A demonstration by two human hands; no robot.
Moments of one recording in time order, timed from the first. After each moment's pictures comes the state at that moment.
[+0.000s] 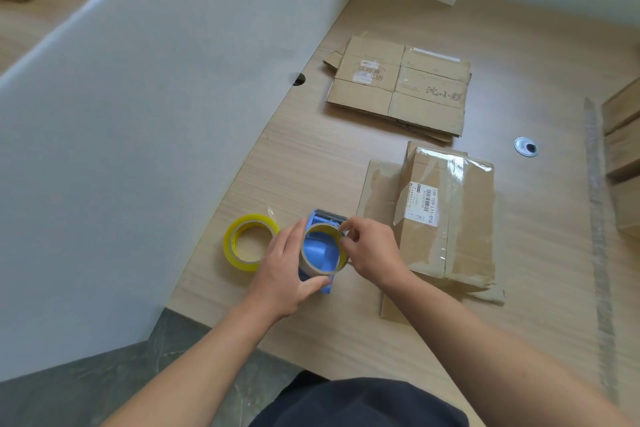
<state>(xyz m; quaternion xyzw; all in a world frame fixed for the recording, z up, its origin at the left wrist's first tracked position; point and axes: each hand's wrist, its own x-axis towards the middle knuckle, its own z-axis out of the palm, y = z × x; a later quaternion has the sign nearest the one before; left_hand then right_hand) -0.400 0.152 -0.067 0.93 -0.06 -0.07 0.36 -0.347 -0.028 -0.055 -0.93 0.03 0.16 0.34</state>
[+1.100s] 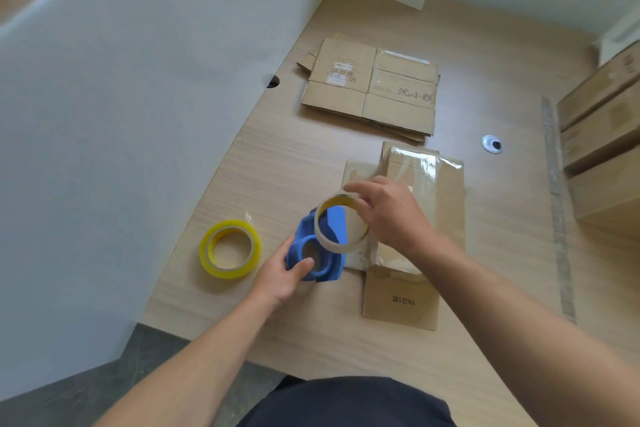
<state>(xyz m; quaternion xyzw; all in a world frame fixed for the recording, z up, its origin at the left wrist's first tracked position) -0.385 0.128 -0.100 0.74 0.13 -0.23 0.62 -0.316 -0.076 0.008 -0.96 -0.08 0.07 0.26</state>
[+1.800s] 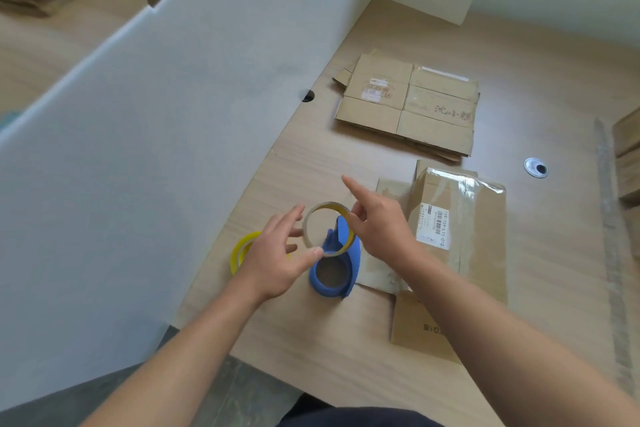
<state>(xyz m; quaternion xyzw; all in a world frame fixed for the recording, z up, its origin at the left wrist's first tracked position) -0.353 0.179 -0.037 0.86 0.00 -0.09 0.51 -0.292 -0.025 -0.013 -0.92 -0.08 0.11 0.37</state>
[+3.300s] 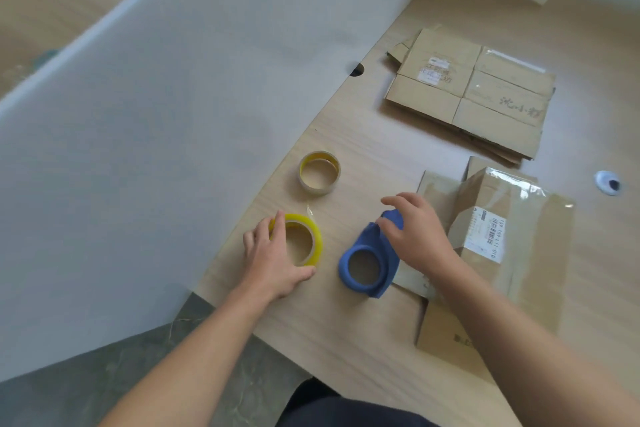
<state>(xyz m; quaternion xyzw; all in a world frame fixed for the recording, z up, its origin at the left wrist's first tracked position) -0.374 0.217 -0.109 0.95 0.17 -0.15 0.23 -0.288 -0.024 -0.060 -0.94 -0.06 0.17 0.29</state>
